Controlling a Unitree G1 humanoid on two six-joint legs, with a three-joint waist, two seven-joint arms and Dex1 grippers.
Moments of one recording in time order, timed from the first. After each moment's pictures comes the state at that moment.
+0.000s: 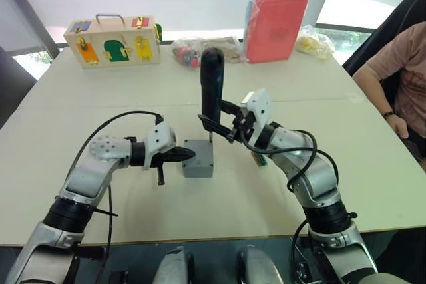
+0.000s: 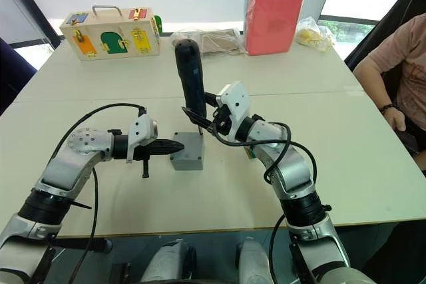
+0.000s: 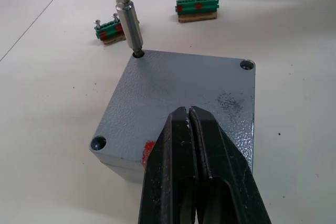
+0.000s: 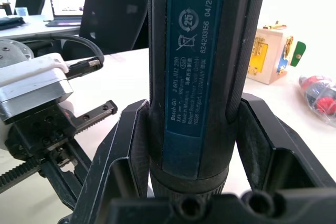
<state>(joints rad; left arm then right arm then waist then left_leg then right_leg) -0.43 0.67 -0.18 -0.04 -0.25 0.27 -1.12 -0.49 -0.26 0.19 -0.24 0.28 0.44 0.60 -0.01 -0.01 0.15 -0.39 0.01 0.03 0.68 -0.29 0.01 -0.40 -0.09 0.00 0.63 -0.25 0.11</state>
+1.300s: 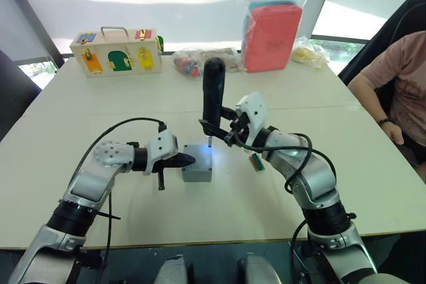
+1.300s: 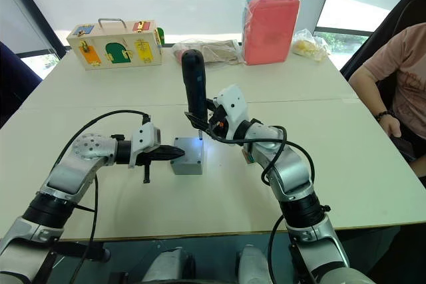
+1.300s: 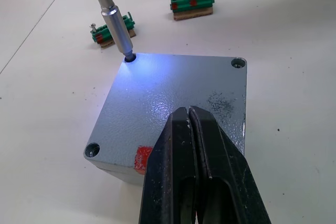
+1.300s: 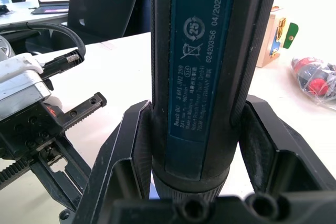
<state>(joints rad) -0.41 0.66 -0.20 0.00 -0.21 0.20 -1.13 -0.49 -0.26 0.20 -0.25 0.27 0.56 0.55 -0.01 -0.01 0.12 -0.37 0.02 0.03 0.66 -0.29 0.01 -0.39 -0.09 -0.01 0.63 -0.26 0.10</state>
